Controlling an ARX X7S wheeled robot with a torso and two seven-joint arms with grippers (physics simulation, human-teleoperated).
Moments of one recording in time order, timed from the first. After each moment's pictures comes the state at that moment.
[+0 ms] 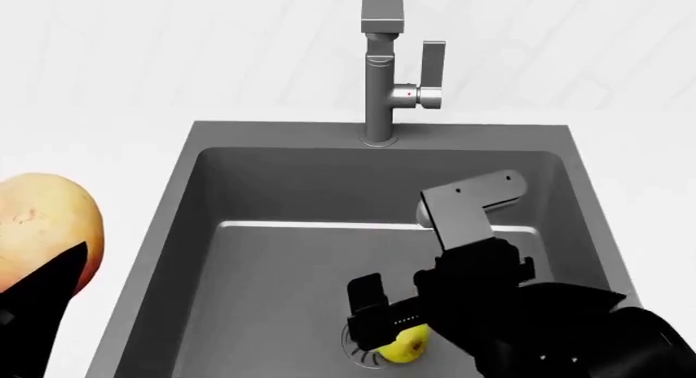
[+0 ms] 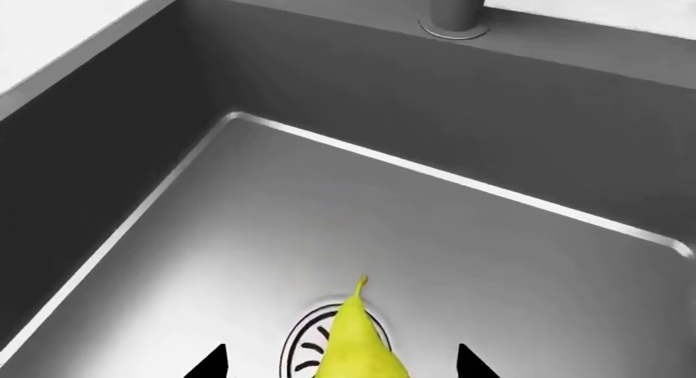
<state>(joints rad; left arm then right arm) -0.85 -1.01 0.19 0.80 -2.01 -0.86 -0.95 1.01 0.54 -0.86 0.28 1.11 0.76 0.14</state>
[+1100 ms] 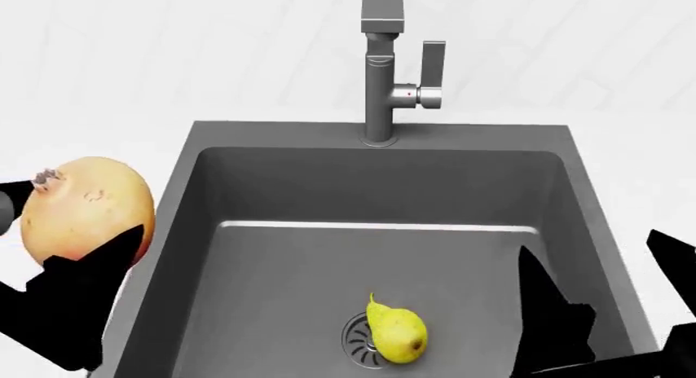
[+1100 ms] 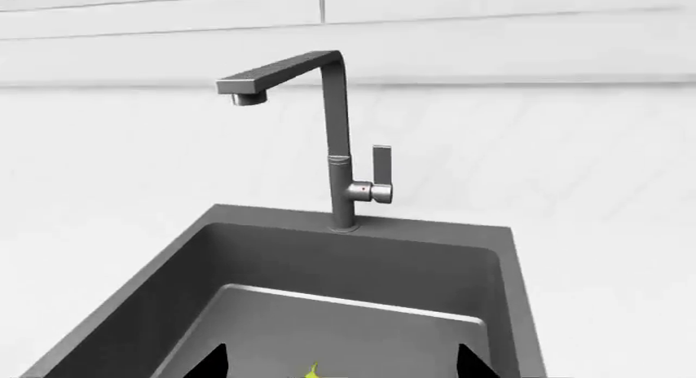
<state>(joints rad) -1.04 -0.87 0.39 0.62 -1.90 -1.03 -0.91 0.10 1.29 0.31 -0.78 1.77 0.55 0.58</state>
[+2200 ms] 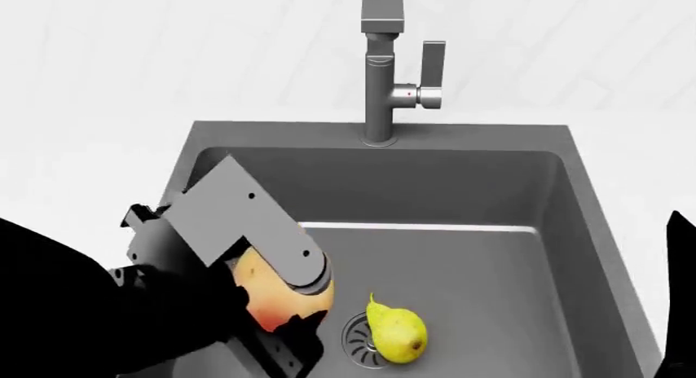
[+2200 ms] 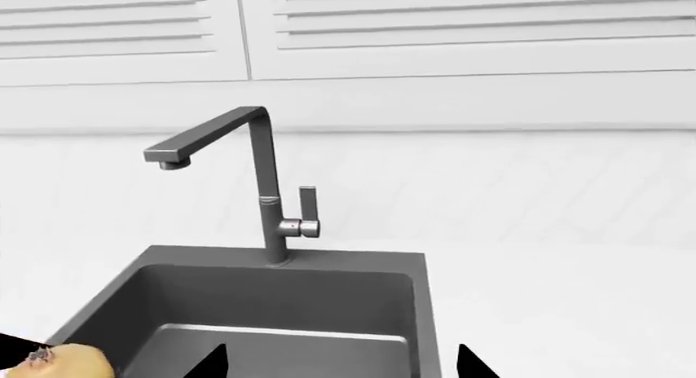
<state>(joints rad) -1.29 -0.40 0.86 0.20 -1.58 -1.27 -0.70 -0.07 1.24 0.96 -0.71 2.04 0.90 0.67</state>
